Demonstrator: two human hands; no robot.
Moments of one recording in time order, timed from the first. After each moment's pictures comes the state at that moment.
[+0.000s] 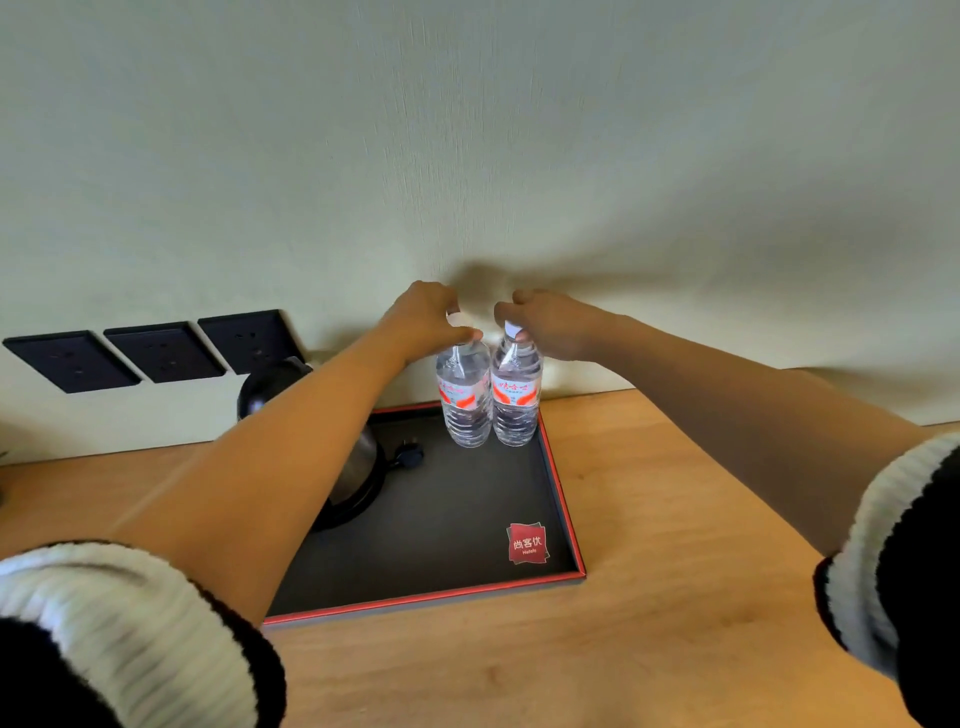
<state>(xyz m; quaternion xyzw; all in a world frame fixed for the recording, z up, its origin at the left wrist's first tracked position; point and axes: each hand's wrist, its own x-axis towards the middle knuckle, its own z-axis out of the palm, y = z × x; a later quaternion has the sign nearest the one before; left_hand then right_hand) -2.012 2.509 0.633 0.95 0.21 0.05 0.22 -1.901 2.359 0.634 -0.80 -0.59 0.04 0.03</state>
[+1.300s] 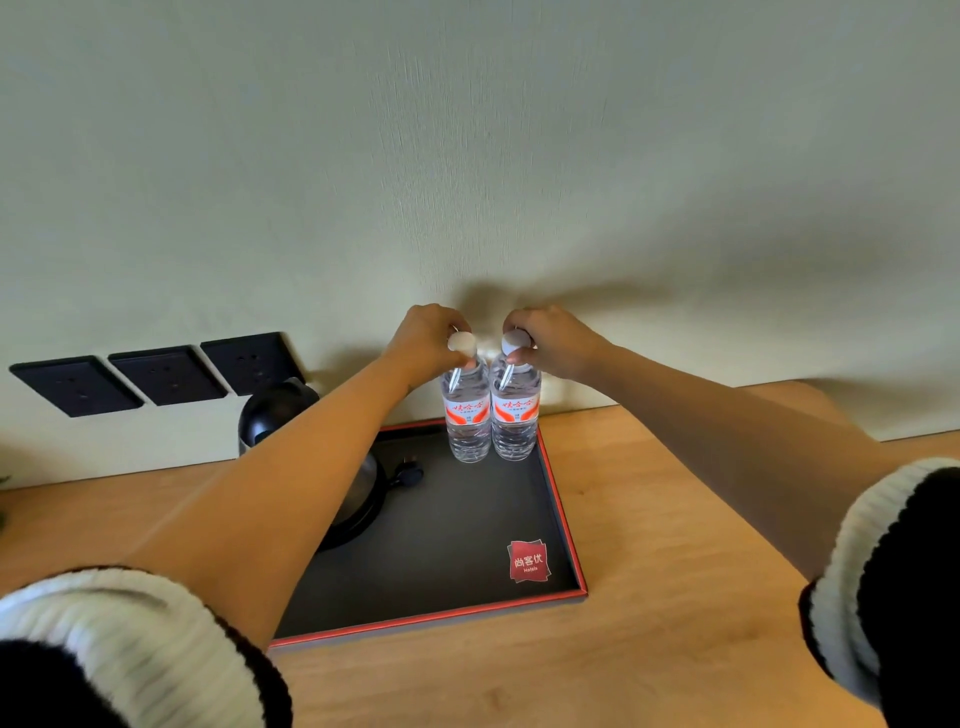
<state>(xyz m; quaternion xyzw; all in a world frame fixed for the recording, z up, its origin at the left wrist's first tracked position) -2.017 2.498 0.634 0.94 0.19 0.10 0.26 -1.907 2.354 0.634 -0.84 -0.51 0.06 0.15</state>
